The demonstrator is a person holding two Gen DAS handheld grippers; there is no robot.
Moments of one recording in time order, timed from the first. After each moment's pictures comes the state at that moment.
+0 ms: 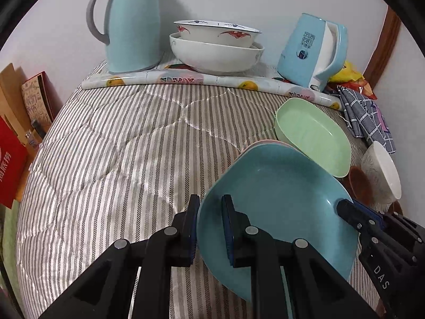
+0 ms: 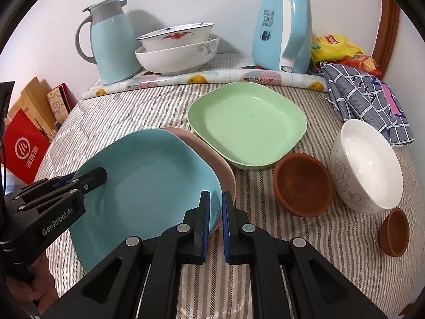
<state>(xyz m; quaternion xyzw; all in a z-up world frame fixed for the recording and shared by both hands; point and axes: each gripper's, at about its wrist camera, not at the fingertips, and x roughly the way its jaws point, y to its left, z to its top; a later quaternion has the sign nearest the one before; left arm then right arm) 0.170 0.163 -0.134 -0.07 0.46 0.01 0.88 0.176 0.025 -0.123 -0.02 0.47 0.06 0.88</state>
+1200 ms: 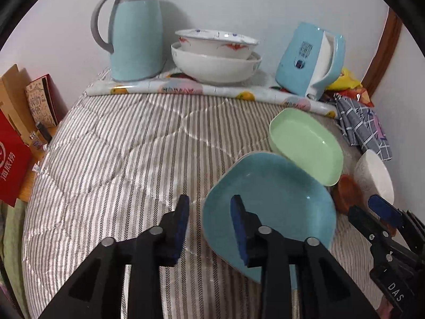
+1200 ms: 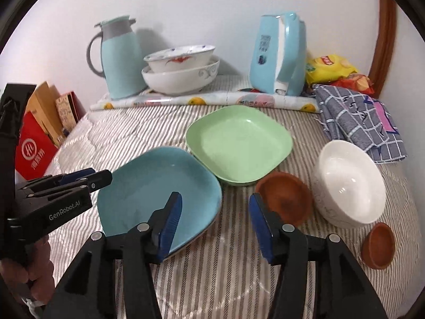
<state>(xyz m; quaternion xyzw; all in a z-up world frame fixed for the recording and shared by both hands) 0.164 0.161 -0.111 -0.07 0.45 0.02 0.89 0.157 0.002 -0.091 -0.02 0.42 0.08 0.90</state>
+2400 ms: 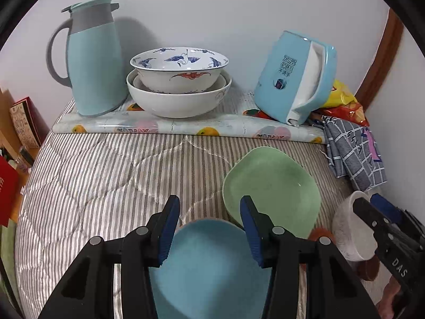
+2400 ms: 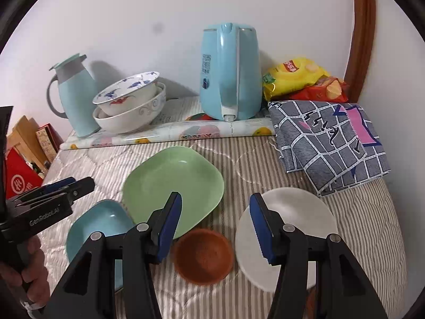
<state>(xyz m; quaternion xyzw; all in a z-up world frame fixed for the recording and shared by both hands) 0.243 0.107 -0.087 -0.07 0.45 0.00 0.89 0.240 -0.078 -0.068 0.00 0.42 0.03 0.91</state>
